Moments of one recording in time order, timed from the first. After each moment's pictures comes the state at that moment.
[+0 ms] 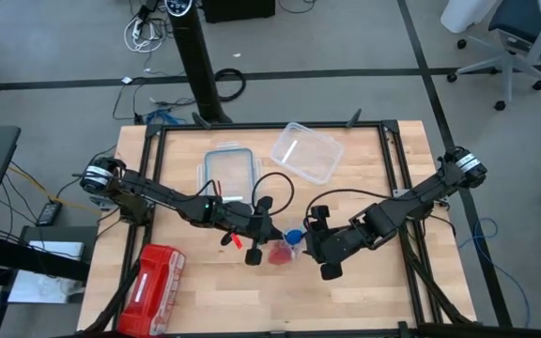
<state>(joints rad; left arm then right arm) -0.23 1.62 0.98 0.29 -0.04 -0.01 0.51 1.52 1.28 -0.65 0.39 0.16</state>
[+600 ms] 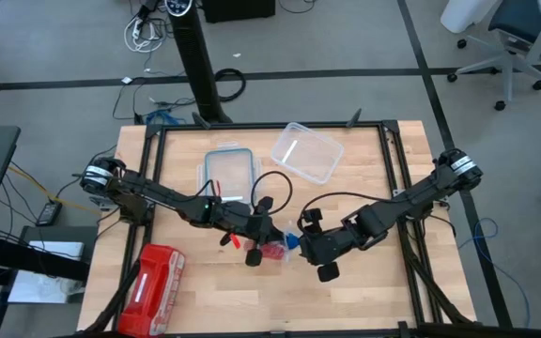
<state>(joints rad) -0.23 1.62 0.97 0.33 -0.03 -0.04 0.48 1.57 1.28 -0.61 0.32 0.08</state>
